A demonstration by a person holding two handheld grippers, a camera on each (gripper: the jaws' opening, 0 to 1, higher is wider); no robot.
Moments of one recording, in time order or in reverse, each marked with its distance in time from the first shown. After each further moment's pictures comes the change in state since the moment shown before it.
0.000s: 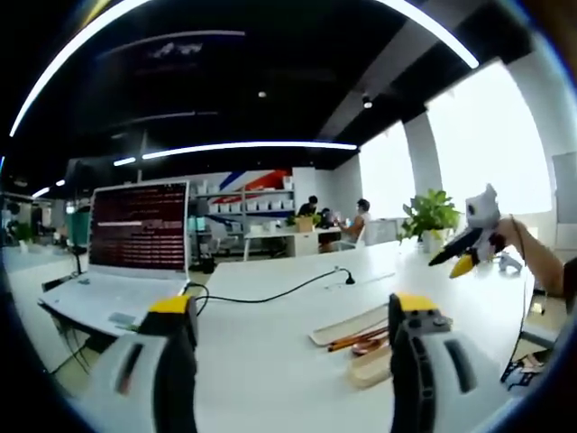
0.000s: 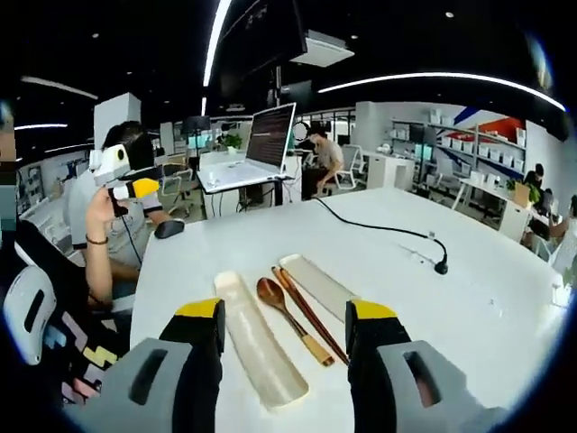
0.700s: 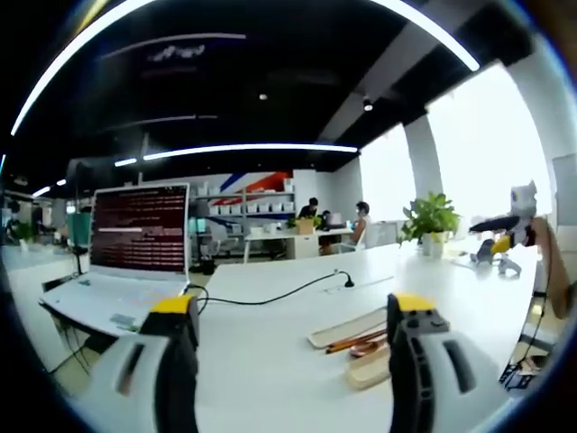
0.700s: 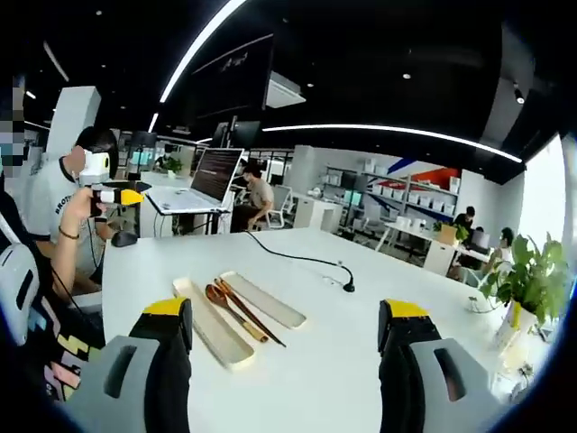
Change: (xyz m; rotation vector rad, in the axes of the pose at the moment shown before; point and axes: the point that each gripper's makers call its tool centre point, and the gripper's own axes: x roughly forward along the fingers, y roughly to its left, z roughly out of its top) left arm -0.001 -0.005 0.003 0.011 -0.001 0.000; right arm -0.128 -0.004 0.007 -0.106 -0.219 -0.364
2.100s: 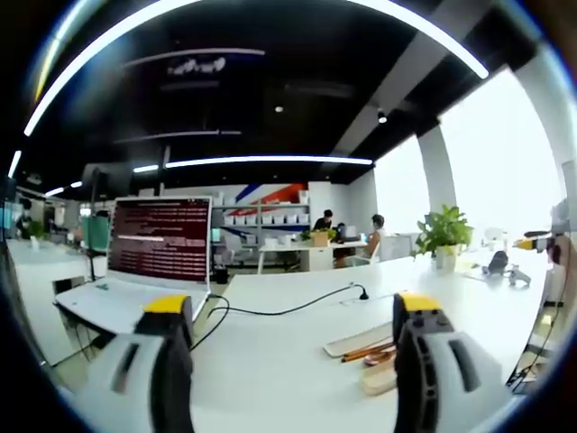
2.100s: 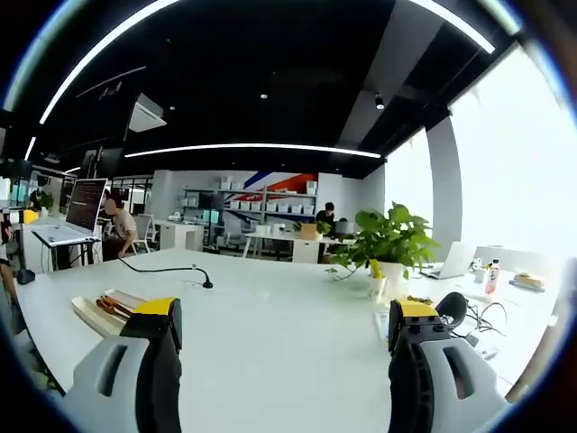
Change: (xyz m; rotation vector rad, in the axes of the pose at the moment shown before) left arm -0.018 0.023 0.017 -0.031 -0.069 0.077; right arm -0.182 -0.097 -0.055 0.190 -0.098 -0.771
